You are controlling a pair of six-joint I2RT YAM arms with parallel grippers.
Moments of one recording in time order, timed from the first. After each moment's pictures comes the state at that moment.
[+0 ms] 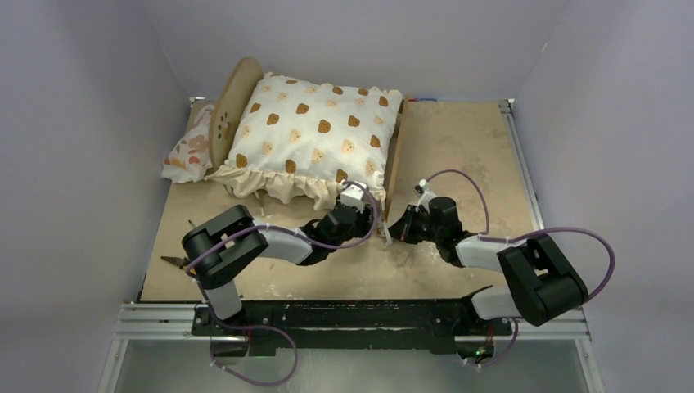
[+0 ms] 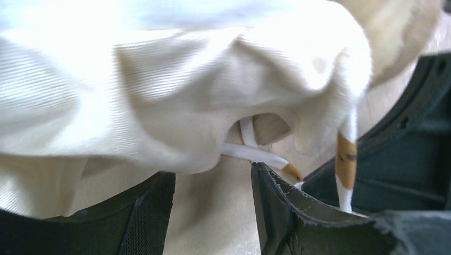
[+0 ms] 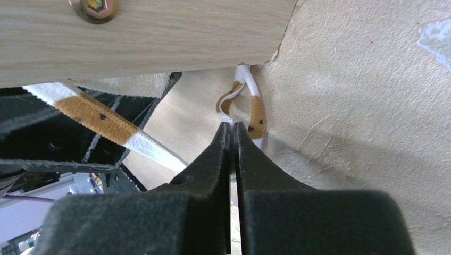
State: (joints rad) left arm -0.98 1.75 0.71 0.63 -0.35 -0.34; right arm 0.40 1.37 0.32 0.46 -0.38 0.68
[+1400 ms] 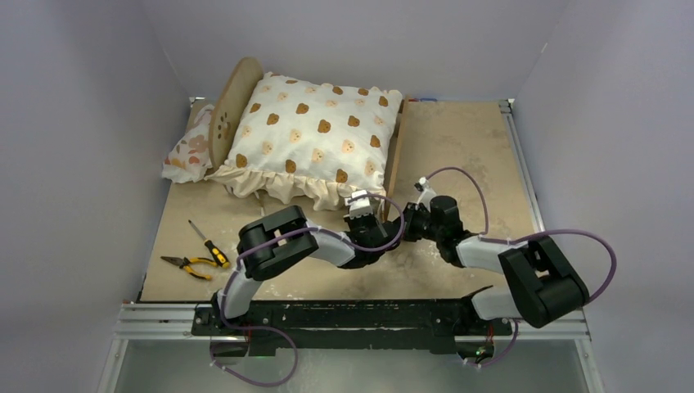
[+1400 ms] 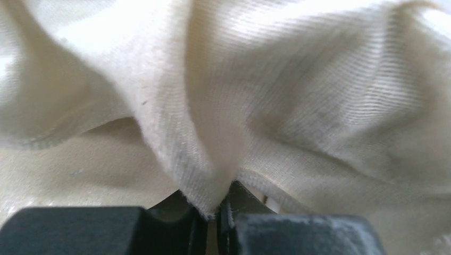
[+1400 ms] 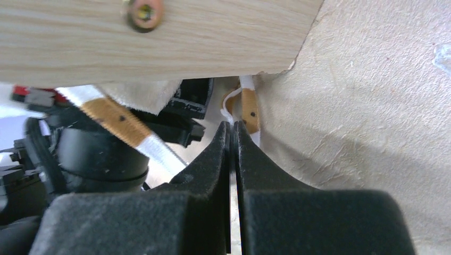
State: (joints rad) left arm -1.14 2.09 1.04 0.31 -1.11 -0.94; right arm 0.40 1.38 0.32 0.51 -0.41 0.68
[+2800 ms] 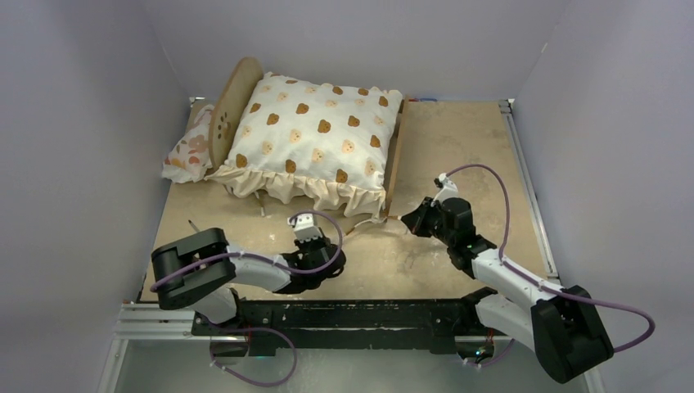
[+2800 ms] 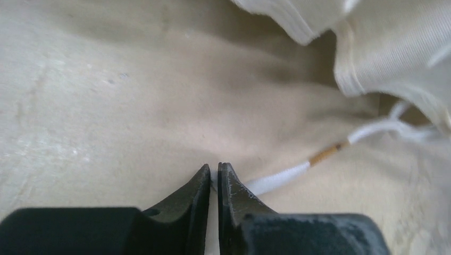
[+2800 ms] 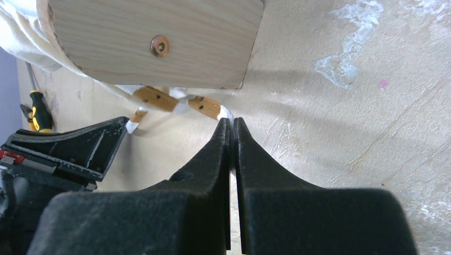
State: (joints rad) left arm -1.16 1.56 0.46 0.21 -0.94 -1.19; right arm 0.39 1.02 0.32 0.23 -0.11 0.61
